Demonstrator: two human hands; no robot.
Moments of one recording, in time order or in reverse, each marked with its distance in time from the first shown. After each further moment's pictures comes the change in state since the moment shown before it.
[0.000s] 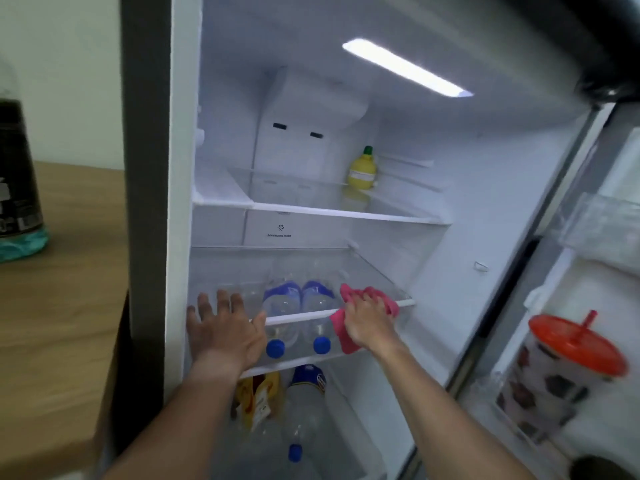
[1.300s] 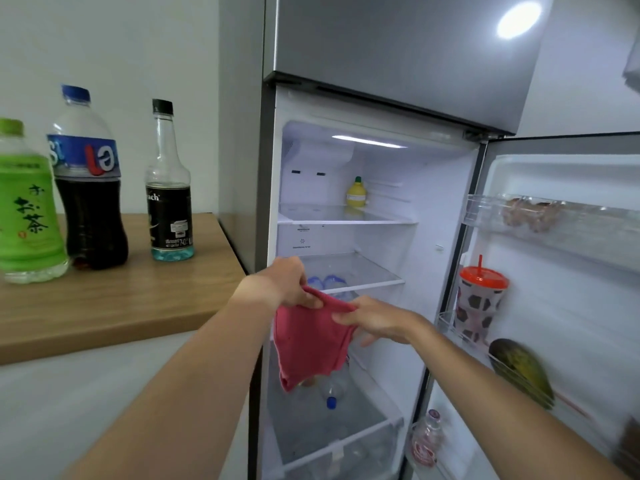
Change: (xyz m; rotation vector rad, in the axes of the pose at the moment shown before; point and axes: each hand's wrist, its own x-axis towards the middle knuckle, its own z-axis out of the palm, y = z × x) left_hand -0.168 -0.023 -0.157 -0.172 -0.129 0.439; right_hand -0.259 -0.098 -0.135 0.651 -0.424 -0.094
